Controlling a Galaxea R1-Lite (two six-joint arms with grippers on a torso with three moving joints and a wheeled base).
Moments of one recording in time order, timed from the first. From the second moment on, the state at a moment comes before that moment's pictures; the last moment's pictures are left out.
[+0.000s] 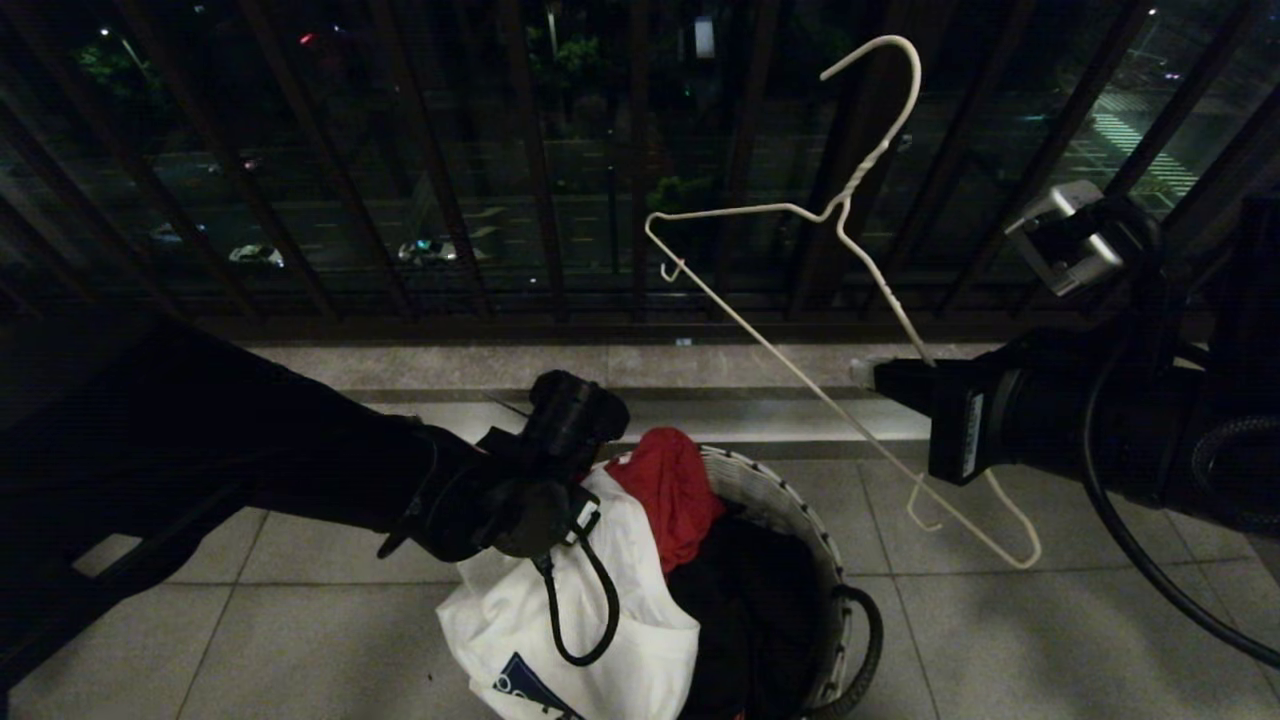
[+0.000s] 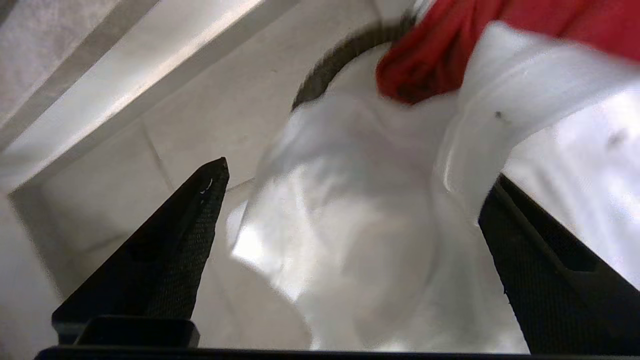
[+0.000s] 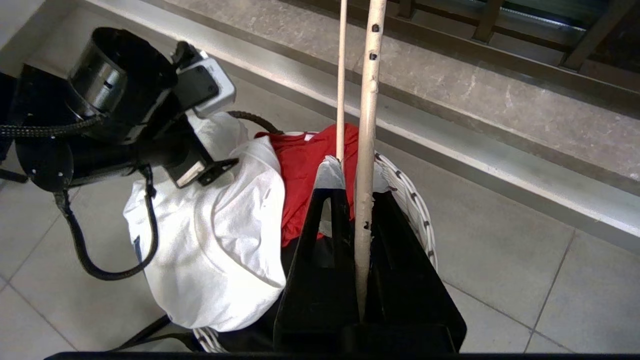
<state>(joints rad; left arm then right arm) -0.65 2.03 -1.21 -0.10 0.61 0.13 0.58 1.38 -0.90 -0.31 -0.02 -0.01</state>
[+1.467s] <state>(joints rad) -0.67 2.10 -1.23 -0.27 0.64 0.18 0.58 1.40 -0.90 -0.31 -0.02 -0.01</state>
